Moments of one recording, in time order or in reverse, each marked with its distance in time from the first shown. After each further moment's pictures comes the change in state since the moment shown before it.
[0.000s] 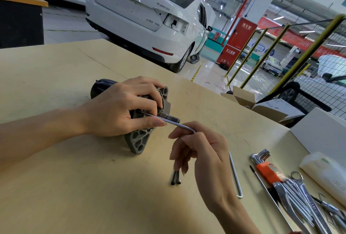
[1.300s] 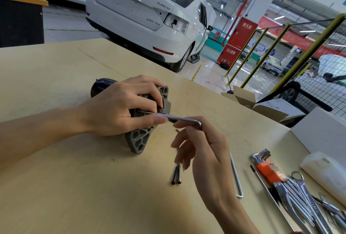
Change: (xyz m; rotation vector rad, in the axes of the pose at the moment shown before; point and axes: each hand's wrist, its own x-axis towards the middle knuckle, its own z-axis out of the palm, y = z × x) left_hand 0.001 0.002 -0.002 -0.022 -0.016 -0.032; right_hand 0.001 0.003 0.002 -0.087 0.109 -0.048
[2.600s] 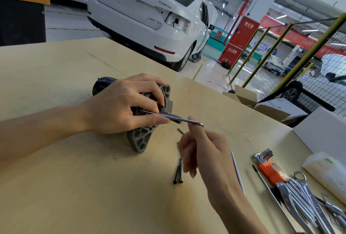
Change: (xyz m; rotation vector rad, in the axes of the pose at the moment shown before) left_hand 0.001 0.002 -0.001 -0.007 0.007 -0.010; right_hand 0.006 0.000 -0.003 0.052 -0.007 0.306
